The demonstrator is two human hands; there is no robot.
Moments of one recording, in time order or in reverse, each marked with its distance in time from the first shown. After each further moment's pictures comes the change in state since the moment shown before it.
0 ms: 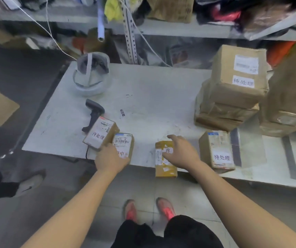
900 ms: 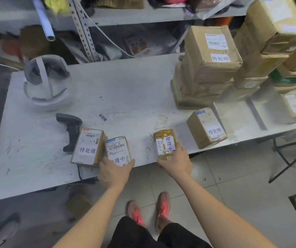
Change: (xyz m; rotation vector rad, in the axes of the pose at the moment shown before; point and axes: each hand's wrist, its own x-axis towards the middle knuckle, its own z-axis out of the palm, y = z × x) left_hand 0.033 -0.034 0.049 -0.307 0.036 0.018; right_hand -0.023 -0.039 0.102 0.233 0.349 0.683
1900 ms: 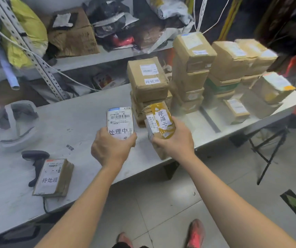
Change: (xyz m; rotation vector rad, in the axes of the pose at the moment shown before) left_hand -0.104 0.199 -0.038 -0.136 0.242 0.473; right_hand 0.015 0.059 -0.189 0.399 0.340 -0.294
